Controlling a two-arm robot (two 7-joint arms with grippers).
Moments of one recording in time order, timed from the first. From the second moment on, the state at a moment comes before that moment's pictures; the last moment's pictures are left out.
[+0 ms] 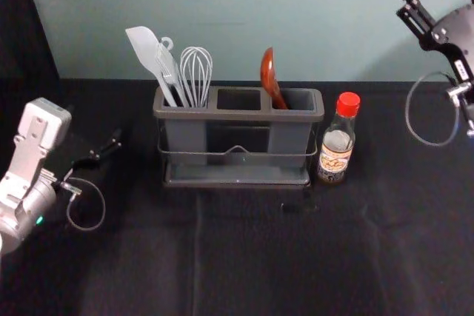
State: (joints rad) left arm -0.20 0.60 0.45 -1.41 -0.25 -0.12 0.03; right arm 0.23 0.29 -0.04 -1.51 0.38 -0.52 0.46
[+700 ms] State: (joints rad) left arm -0.20 0.60 0.45 -1.41 -0.25 -0.12 0.03; right arm 0.16 0.34 0.01 -1.47 0.16 -0.30 0.31
